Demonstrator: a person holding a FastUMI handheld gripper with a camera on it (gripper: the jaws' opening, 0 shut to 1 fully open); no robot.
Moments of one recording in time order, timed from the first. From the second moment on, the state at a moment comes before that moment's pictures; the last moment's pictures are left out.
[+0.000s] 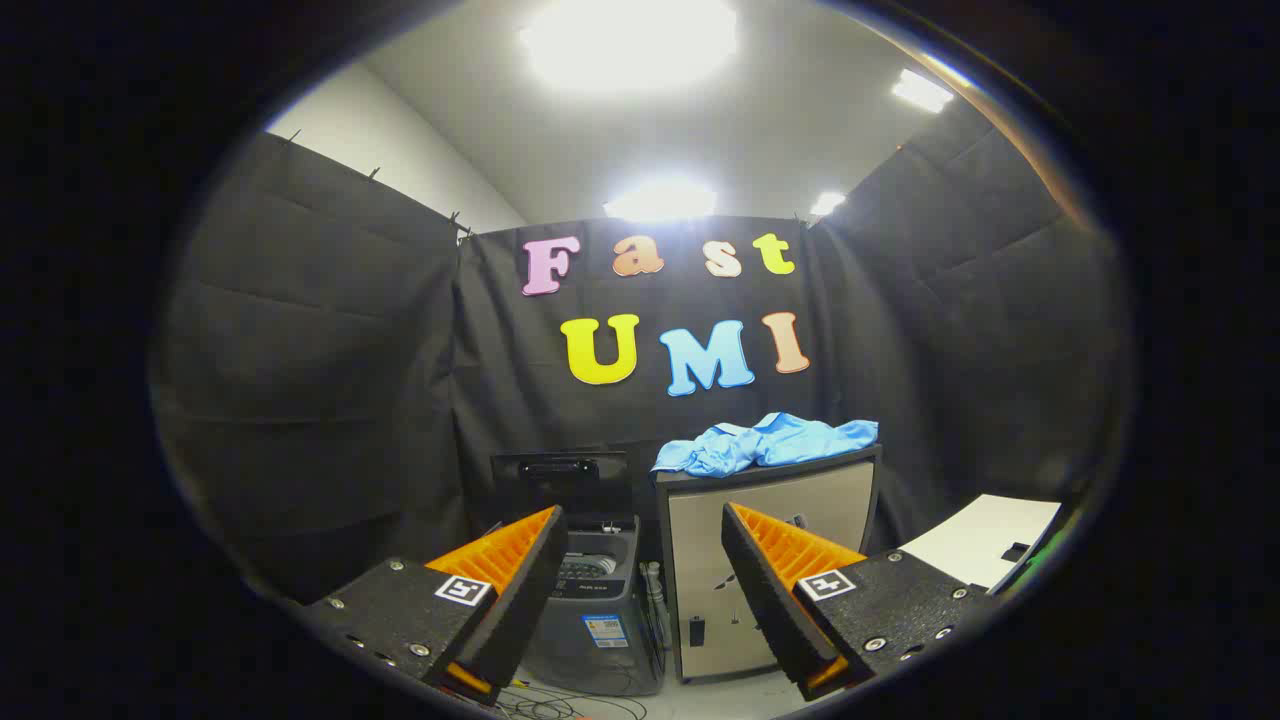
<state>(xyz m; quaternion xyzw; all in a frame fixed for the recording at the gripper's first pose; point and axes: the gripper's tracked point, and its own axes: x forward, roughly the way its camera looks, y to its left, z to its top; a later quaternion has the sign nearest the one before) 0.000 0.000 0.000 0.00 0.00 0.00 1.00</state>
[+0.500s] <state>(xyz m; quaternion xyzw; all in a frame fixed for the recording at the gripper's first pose) 0.005 0.016 -0.002 0.00 0.01 0.02 1.00</state>
